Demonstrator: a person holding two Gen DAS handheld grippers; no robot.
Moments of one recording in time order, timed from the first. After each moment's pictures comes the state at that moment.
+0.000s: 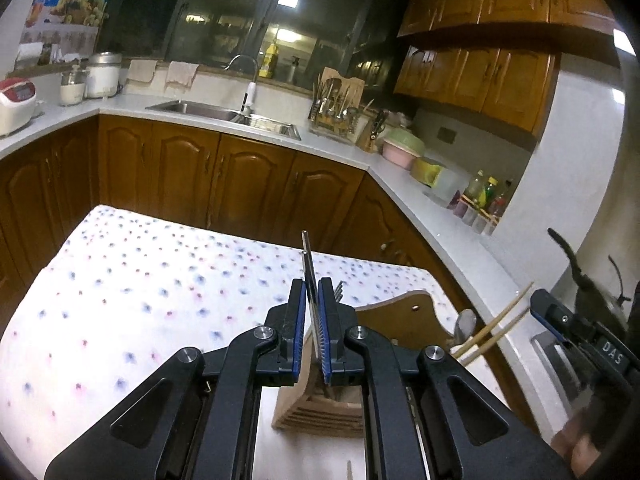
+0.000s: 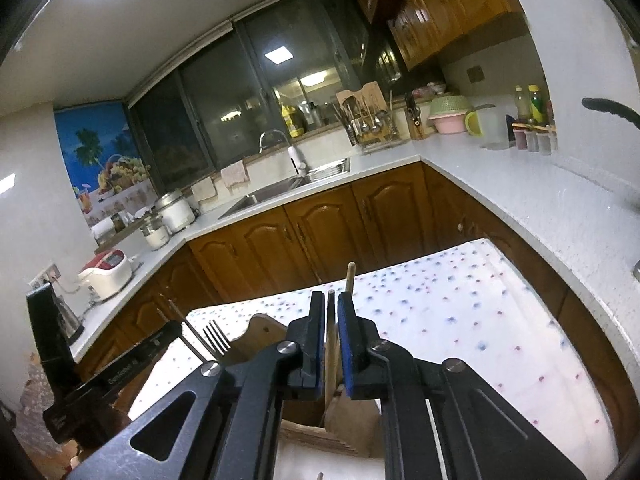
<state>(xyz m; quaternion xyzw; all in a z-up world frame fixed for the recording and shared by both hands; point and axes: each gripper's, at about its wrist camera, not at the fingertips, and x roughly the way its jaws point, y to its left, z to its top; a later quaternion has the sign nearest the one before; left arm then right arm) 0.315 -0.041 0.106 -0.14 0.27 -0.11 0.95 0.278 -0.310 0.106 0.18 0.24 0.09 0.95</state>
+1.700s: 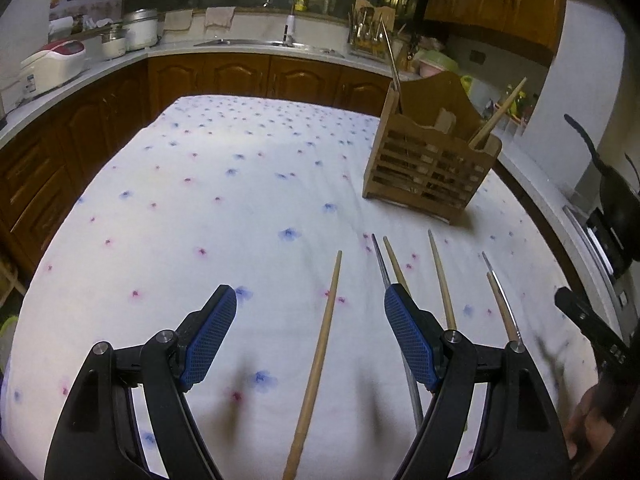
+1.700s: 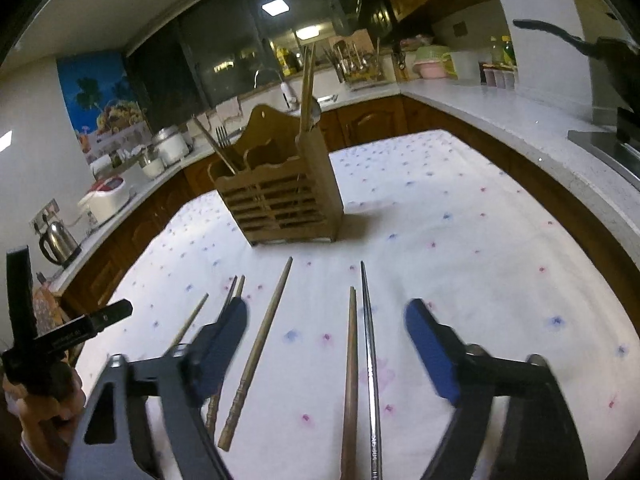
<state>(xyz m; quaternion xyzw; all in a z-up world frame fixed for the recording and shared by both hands) 0.132 -0.001 0.007 -0.07 0.39 -0.04 0.92 0.099 -0.297 0.000 0.14 0.35 0.08 0.92</state>
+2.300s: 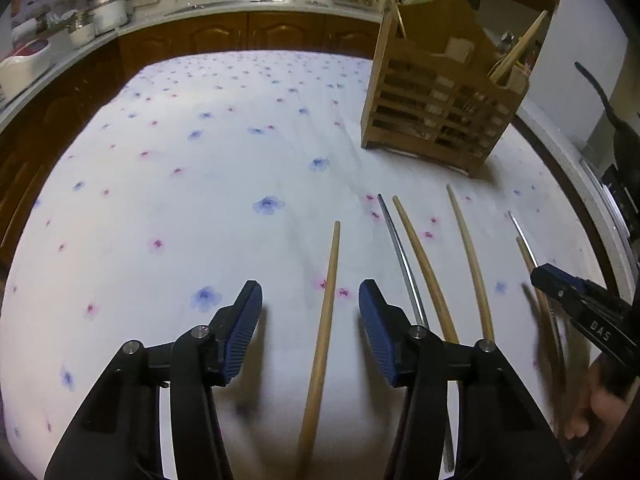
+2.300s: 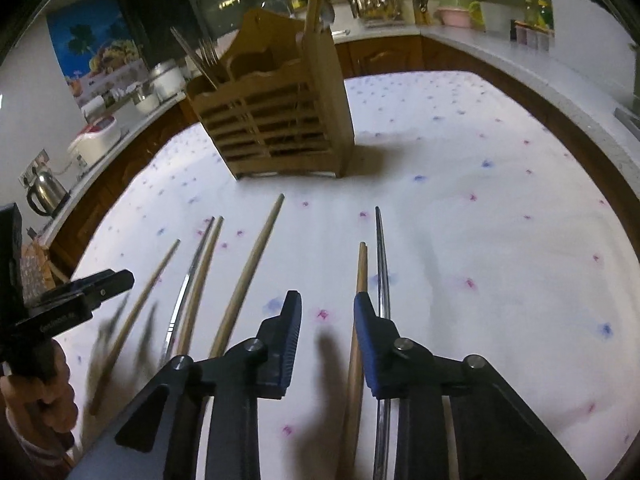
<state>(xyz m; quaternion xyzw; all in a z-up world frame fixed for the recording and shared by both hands) 0.182 -0.020 -0.034 -0.02 0.47 -0.07 0.88 0.150 -0.278 -0.047 0.09 0.45 0.10 0.88</state>
